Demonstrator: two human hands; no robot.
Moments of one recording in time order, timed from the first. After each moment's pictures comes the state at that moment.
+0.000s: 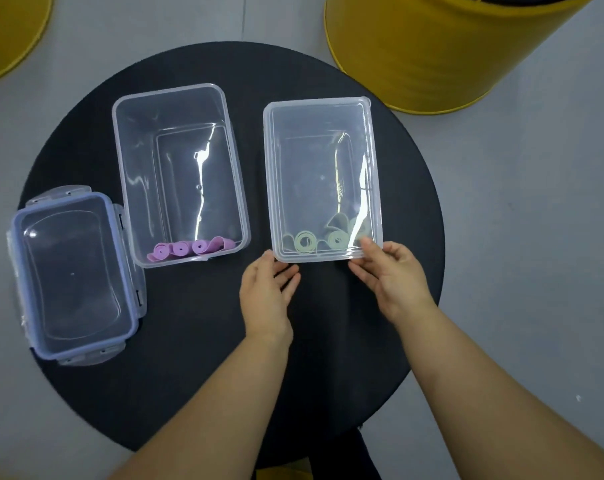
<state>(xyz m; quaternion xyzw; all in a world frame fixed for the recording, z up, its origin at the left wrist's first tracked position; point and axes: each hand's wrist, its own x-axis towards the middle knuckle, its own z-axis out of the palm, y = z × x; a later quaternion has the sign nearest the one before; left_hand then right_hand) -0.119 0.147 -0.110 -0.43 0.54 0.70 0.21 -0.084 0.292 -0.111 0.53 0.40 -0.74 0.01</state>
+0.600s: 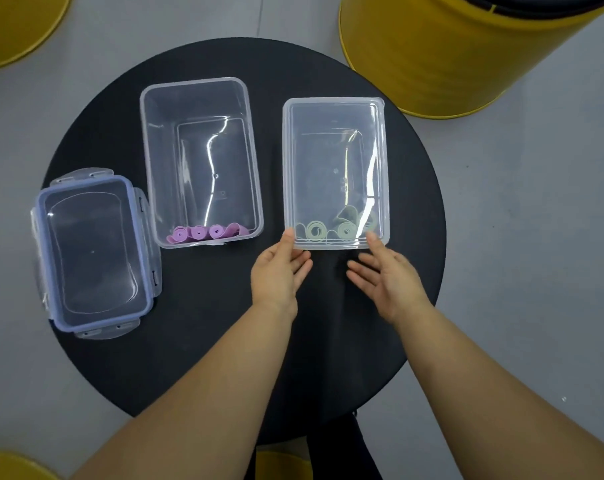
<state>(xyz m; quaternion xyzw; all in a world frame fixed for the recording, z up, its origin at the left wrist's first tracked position) -0.127 0.143 -0.102 -0.43 0.52 0.69 0.27 -0.079 0.277 -0.095 0.56 0.39 -0.73 0.09</state>
